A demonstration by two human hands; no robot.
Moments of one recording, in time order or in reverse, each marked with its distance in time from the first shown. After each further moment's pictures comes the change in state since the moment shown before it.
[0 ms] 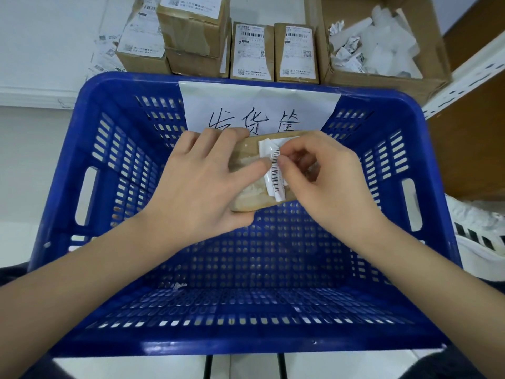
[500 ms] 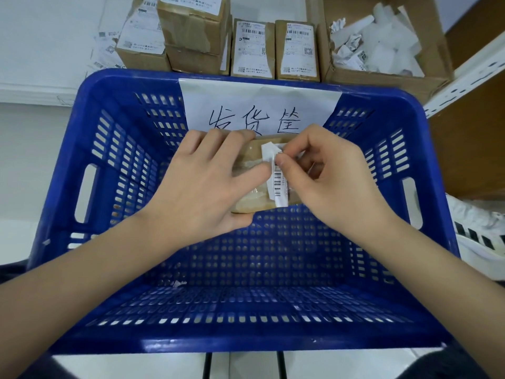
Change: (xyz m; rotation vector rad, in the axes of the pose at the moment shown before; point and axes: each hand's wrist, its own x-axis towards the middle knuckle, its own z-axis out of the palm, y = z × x) left_hand -0.002 0.001 0.001 0.062 0.012 0.094; right_hand 0.001 -0.005 -0.009 0.105 -0.082 0.025
